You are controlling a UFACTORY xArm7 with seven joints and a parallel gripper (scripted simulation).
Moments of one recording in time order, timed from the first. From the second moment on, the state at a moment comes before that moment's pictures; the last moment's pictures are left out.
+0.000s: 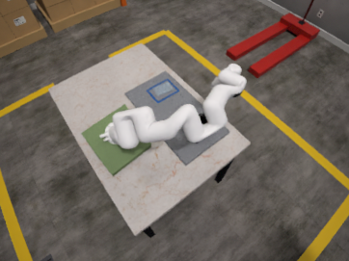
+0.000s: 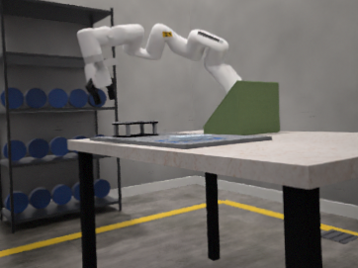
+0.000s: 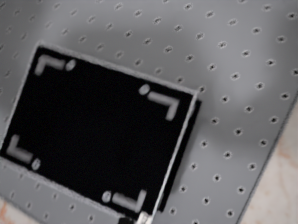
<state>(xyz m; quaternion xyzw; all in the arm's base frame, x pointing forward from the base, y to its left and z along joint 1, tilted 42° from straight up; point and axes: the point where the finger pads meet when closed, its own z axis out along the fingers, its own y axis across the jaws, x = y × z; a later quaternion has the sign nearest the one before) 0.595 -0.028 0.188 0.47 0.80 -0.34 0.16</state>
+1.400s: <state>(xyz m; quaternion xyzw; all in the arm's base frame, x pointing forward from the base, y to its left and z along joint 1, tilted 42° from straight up) 0.585 0.067 0.080 0.69 0.62 -0.24 0.28</state>
